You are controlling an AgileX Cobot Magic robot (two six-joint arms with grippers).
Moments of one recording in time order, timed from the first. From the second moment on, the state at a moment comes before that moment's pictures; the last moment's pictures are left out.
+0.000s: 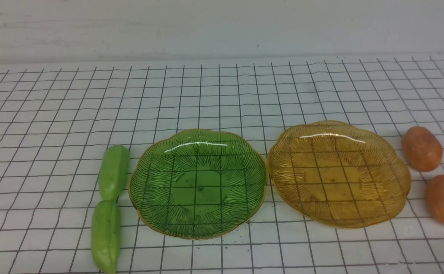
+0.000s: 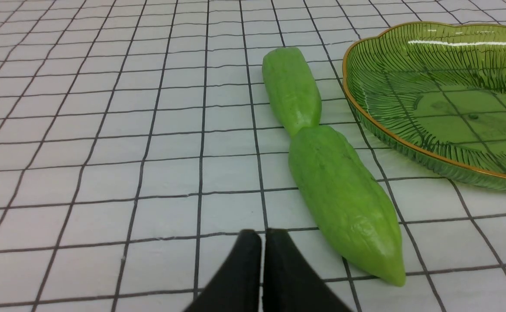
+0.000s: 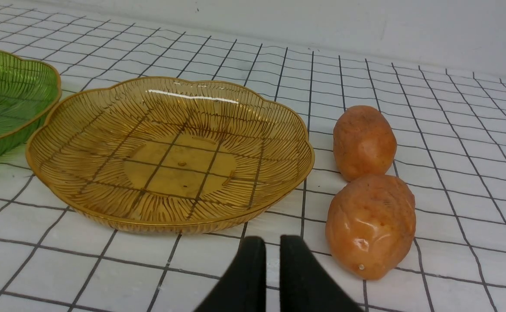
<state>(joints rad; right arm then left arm) 0.06 -0.01 0.03 0.08 0.37 -0.21 -0.05 -0.01 0.03 -0.02 0.38 0.02</state>
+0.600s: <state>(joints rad) 0.06 -0.01 0.03 0.50 0.35 0.01 -0.05 -0.01 0.03 -0.52 0.39 -0.26</state>
